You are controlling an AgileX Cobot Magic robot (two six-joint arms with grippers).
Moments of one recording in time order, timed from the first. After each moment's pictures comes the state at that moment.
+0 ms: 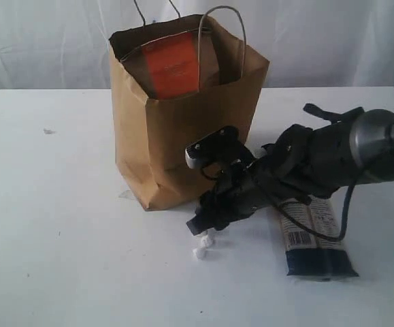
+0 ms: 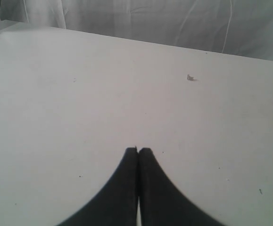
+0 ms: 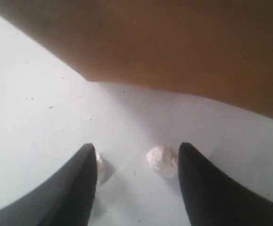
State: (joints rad) left arm 0.20 0.00 0.02 -0.10 0.27 -0.01; right arm 0.58 1.85 -0.95 0.77 0.18 -0.91
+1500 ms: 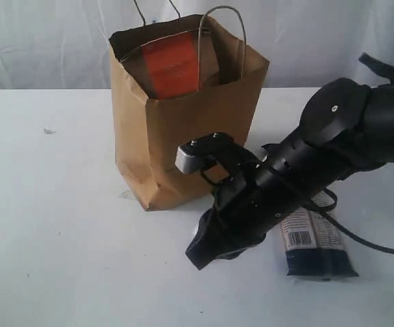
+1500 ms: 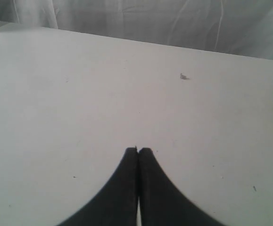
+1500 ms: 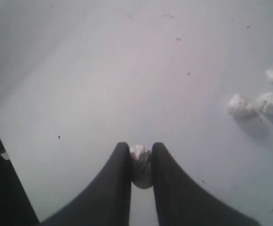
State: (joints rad) left arm 0.17 0.00 0.02 -0.10 0.27 -0.01; right arm 0.58 1.61 -0.94 0.77 0.79 -0.84
